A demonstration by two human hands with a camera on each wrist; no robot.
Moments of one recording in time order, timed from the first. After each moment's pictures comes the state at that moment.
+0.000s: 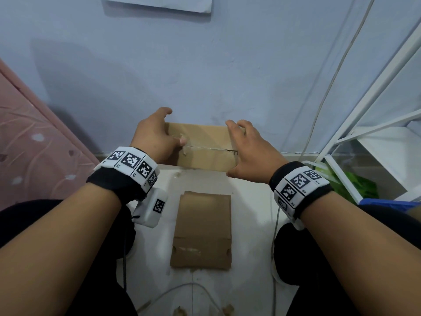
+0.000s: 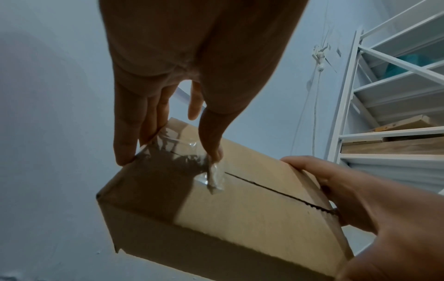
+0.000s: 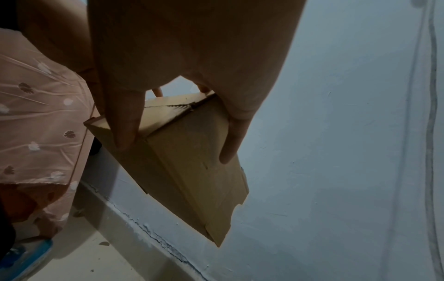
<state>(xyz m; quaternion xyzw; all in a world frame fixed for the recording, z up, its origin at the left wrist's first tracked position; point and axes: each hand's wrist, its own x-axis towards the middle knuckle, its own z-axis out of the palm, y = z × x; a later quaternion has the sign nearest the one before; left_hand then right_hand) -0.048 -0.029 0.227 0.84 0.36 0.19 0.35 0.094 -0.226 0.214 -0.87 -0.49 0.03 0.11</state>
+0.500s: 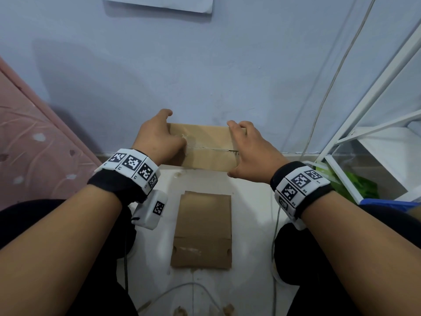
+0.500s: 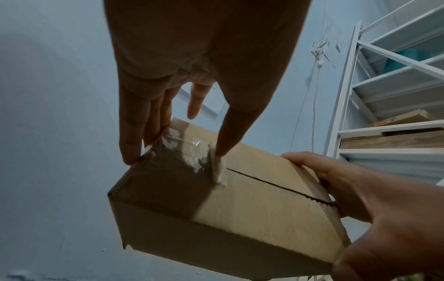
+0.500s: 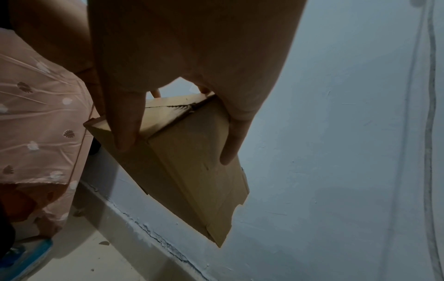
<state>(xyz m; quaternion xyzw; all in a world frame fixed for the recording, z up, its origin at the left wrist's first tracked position) -0.047 -0.030 0.225 0.85 0.36 0.18 0.34 0.095 -0.226 0.213 -0.87 -0.49 0.04 0.11</state>
